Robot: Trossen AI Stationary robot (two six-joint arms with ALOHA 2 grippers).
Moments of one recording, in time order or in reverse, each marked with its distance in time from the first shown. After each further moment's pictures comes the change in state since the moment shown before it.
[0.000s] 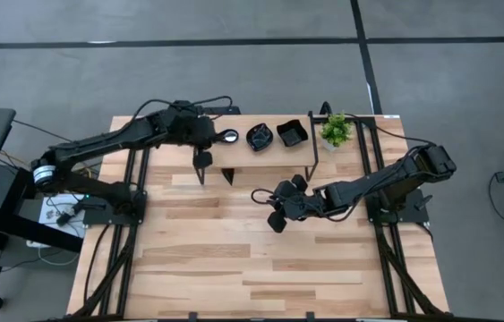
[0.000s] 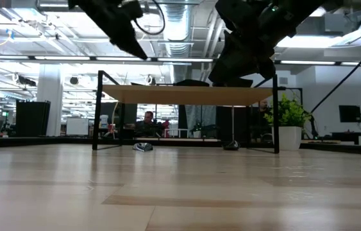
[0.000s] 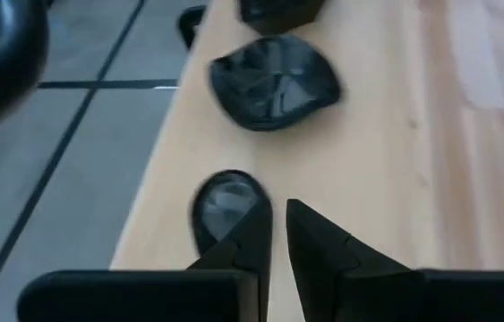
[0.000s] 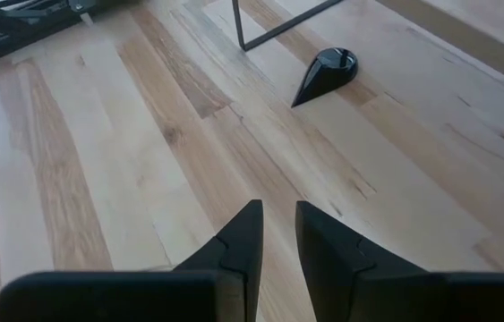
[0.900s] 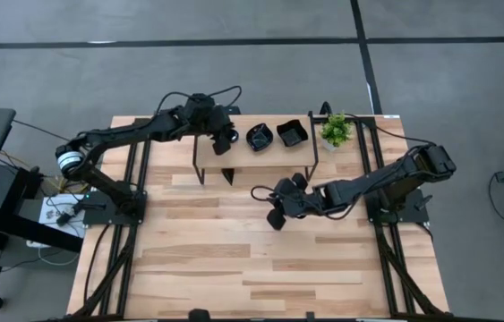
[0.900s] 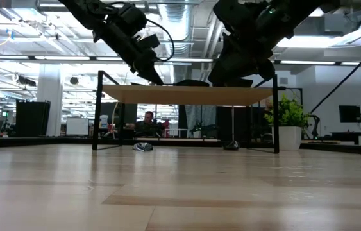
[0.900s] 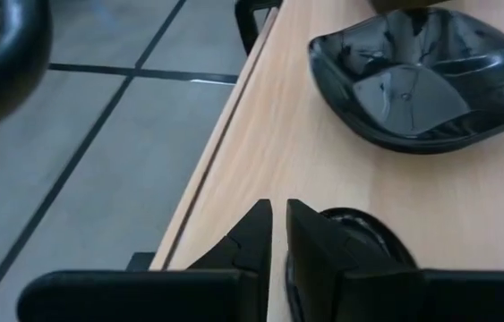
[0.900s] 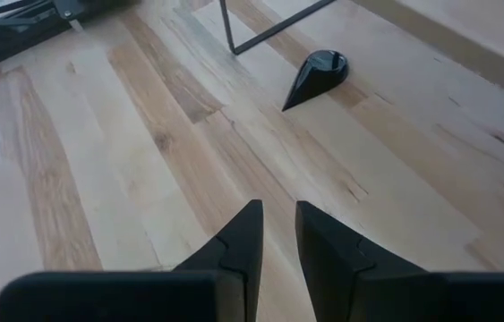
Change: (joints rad) left arm 0.113 0.246 -0.010 0.296 -0.013 -0.009; right arm -0.019 0.000 0.000 0.000 -0.001 0.011
